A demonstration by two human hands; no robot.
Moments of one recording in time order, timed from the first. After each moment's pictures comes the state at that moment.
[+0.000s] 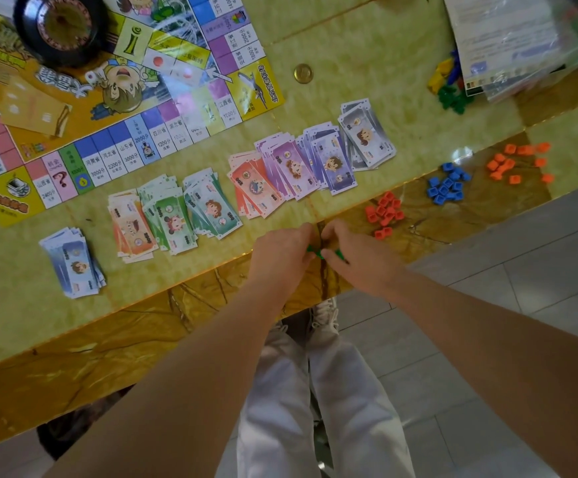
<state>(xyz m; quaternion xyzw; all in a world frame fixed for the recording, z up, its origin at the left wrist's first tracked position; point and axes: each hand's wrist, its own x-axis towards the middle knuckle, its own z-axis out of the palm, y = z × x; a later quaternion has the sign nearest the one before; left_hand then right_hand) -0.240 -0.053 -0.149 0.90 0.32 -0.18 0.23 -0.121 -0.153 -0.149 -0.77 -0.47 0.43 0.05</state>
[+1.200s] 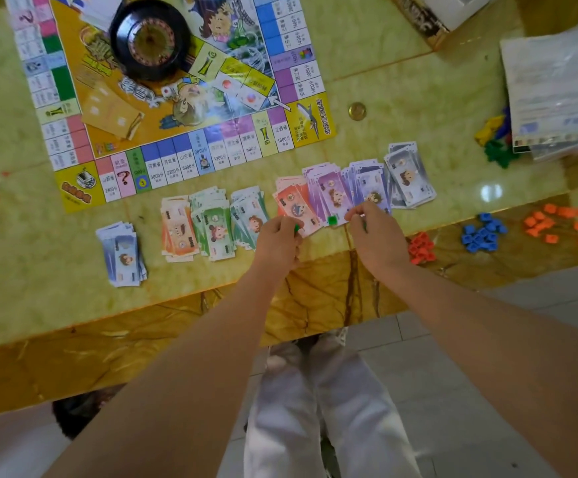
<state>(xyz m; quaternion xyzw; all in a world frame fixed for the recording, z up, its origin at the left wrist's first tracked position) -0.249 0.002 -0.127 0.37 0.63 0.04 0.68 -0.113 -0.079 -0.142 -0.85 -0.33 0.37 0.20</state>
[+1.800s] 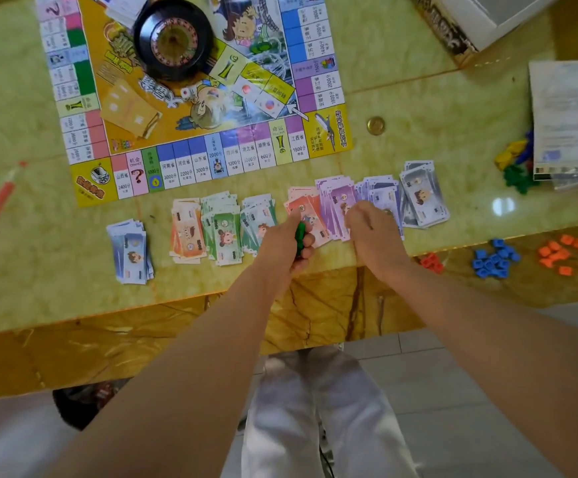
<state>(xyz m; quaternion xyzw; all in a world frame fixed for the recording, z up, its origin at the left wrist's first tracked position) -0.244 0.018 -0.119 0.22 0.63 0.06 0.74 -0.110 -0.047 -0.138 -0.79 -0.29 0.46 0.27</state>
